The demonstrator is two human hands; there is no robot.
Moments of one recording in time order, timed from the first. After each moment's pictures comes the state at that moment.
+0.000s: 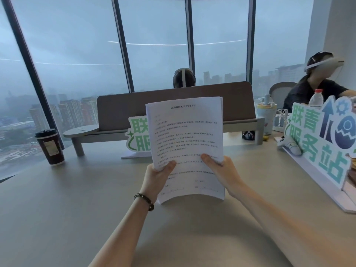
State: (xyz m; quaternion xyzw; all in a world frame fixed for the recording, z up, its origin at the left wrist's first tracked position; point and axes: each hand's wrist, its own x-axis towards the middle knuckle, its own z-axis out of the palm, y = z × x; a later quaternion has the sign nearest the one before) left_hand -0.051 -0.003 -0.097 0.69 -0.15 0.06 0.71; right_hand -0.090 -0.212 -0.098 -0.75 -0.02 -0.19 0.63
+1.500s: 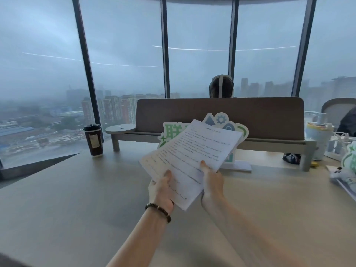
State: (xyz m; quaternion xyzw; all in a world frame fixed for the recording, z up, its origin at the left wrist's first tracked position) left_hand -0.046 0.032 -0.088 0.42 0.11 0.08 0.90; right_hand -0.040 -0.088 -0.073 -0.46 0.08 -0.11 0.88
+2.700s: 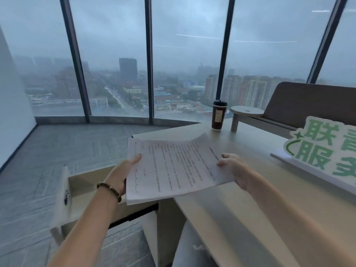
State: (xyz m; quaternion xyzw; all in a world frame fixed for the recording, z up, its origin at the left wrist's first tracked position) left_hand -0.259 0.339 -0.086 0.50 0.31 0.24 0.77; right_hand -0.011 0.131 -0.082 -0.73 -0.24 0.26 0.58
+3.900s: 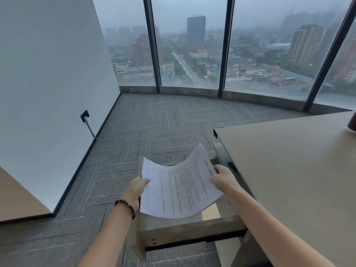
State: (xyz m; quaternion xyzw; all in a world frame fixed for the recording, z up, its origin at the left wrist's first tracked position) left_hand -0.371 0.563 -0.172 0.41 0.59 0.27 0.64; right_hand -0.124 0.475 -0.173 -0.77 -0.34 0.37 0.40
